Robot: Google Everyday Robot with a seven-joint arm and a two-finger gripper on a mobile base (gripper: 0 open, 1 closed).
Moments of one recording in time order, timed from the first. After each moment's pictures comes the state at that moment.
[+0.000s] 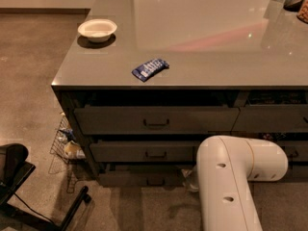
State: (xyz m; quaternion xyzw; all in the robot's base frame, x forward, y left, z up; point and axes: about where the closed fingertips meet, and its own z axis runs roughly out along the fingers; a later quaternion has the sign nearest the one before) arm 0.598 -0.190 0.174 -0.73 0.67 -0.02 0.16
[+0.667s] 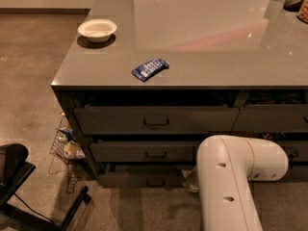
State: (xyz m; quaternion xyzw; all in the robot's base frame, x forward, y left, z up) arm 0.598 -0.190 0.176 -0.73 0.67 -0.02 0.16
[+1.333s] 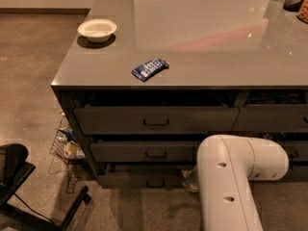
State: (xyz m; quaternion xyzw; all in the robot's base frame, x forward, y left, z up) arm 0.598 -0.190 0.179 -0.73 0.67 -0.02 0.16
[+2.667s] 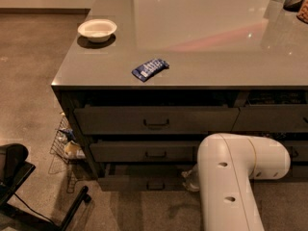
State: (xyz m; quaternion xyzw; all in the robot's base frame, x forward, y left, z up) arm 0.598 -0.190 0.187 -0.73 0.67 -0.02 0.16
